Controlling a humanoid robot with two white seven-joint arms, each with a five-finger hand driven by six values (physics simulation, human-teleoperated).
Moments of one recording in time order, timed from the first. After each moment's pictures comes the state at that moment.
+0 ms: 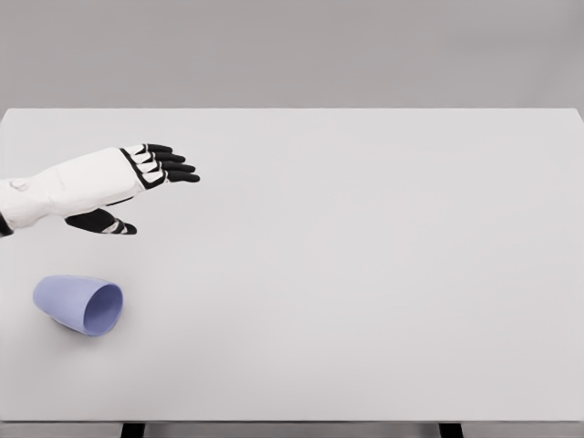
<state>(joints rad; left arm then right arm) -0.35 0.89 -0.33 -1.72 -0.27 -0.61 -0.45 0.00 0.00 -0.08 -0.01 0.07 -0.07 0.08</state>
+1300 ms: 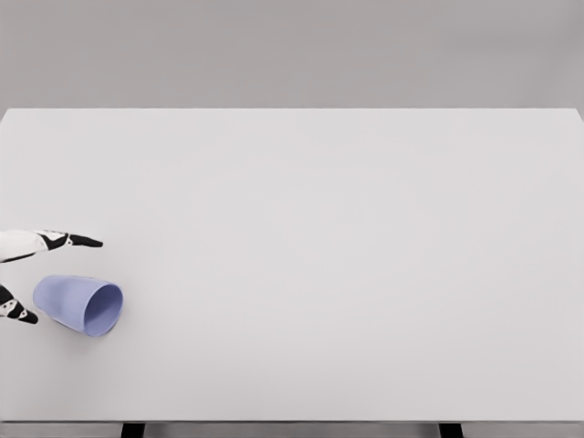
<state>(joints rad) -0.11 1.43 -0.51 -1.74 0.31 -0.40 -0.44 0.00 0.00 -0.08 -0.01 0.07 -0.06 0.08</state>
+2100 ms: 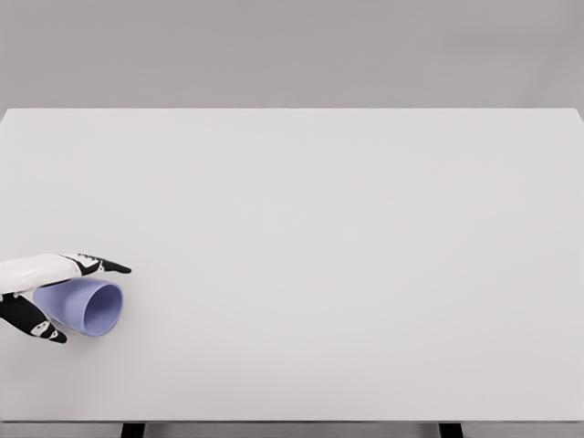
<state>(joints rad) -0.11 1.31 -0.55 -1.74 0.16 -0.39 -0.44 0.00 0.00 -0.08 -0.01 0.07 -0.06 0.08</state>
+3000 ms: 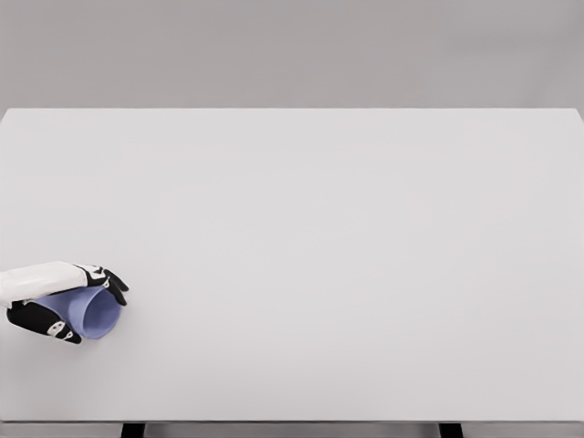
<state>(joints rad) -0.11 1.29 -0.57 -1.74 0.15 -0.39 -0.44 0.00 0.00 -0.08 -0.01 0.07 -0.06 0.08</state>
